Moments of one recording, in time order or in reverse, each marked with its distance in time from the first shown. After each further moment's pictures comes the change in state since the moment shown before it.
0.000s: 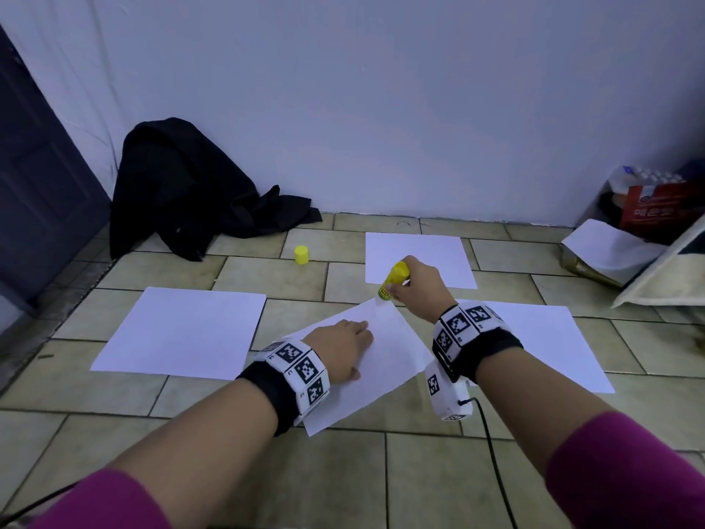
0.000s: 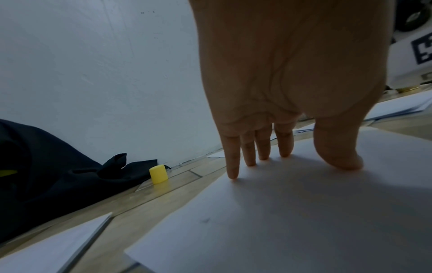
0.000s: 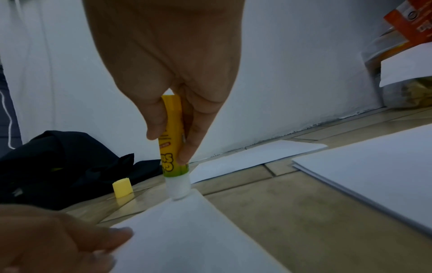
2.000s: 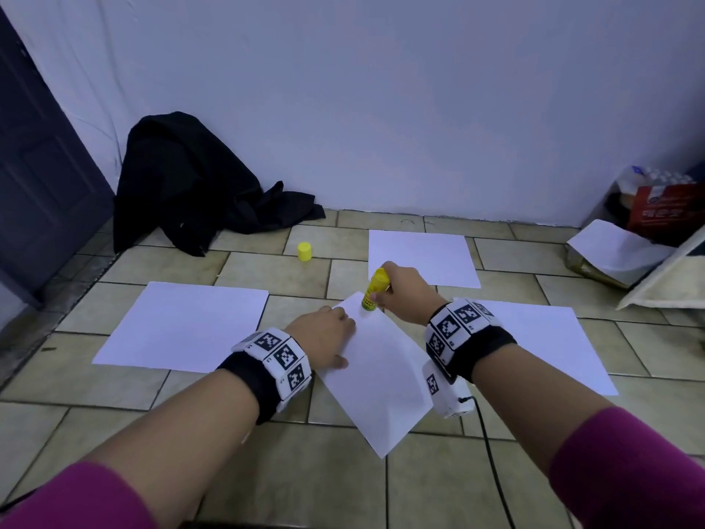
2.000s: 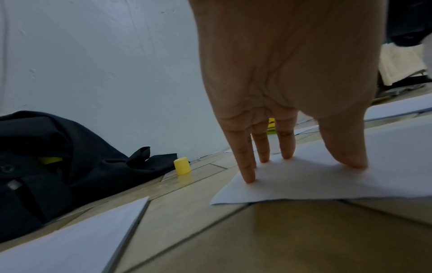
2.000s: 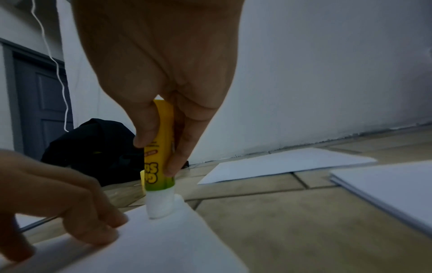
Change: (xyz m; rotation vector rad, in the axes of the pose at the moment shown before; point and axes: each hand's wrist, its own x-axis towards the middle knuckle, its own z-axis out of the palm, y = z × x) left_hand -0.007 -0.023 -0.004 -0.038 0.062 -0.087; right_hand 0.000 -0.016 0.014 -0.163 -0.172 -0.113
